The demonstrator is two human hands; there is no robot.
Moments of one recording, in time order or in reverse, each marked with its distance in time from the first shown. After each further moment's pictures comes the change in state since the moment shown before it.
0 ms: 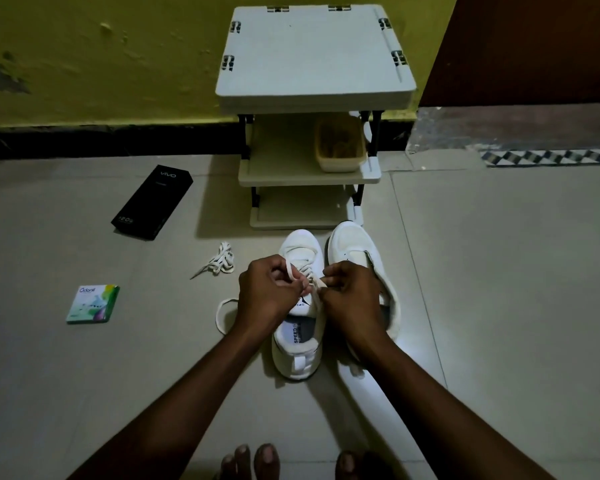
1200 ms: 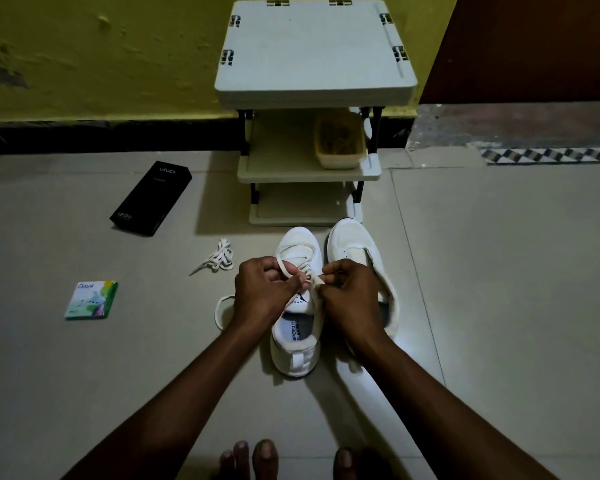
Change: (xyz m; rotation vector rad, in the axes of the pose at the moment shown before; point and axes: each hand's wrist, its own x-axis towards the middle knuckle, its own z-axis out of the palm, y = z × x) left_hand -0.001 -0.005 -0.002 -0.123 0.033 -0.104; right_hand -0.001 0.000 0.001 0.066 -0.006 0.034
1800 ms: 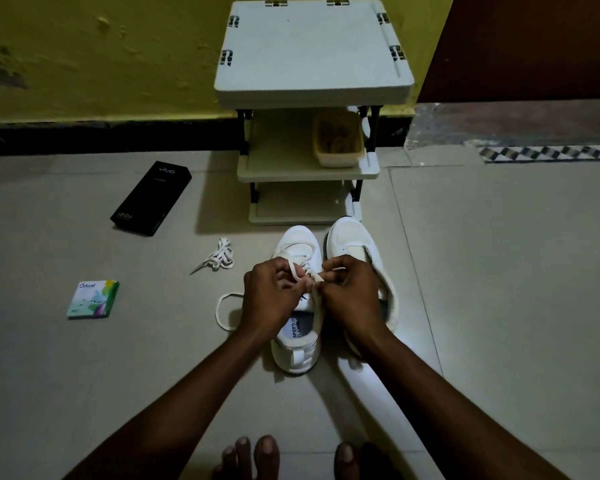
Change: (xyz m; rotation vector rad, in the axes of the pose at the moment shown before) left_hand -0.009 -0.002 0.004 0.205 -0.036 0.180; right_hand -0.003 -0.005 -0.004 0.060 -0.022 0.029
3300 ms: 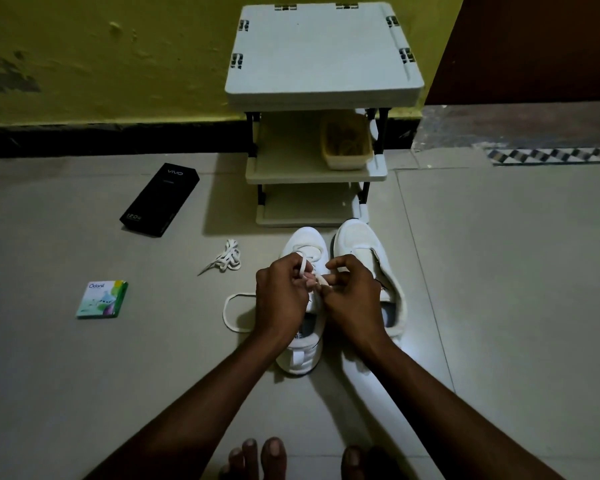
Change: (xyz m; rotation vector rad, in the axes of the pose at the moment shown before) left_hand -0.007 0.016 0.003 0.206 0.103 0.127; right_hand -0.006 0.004 0.007 -0.085 0.006 -0.159
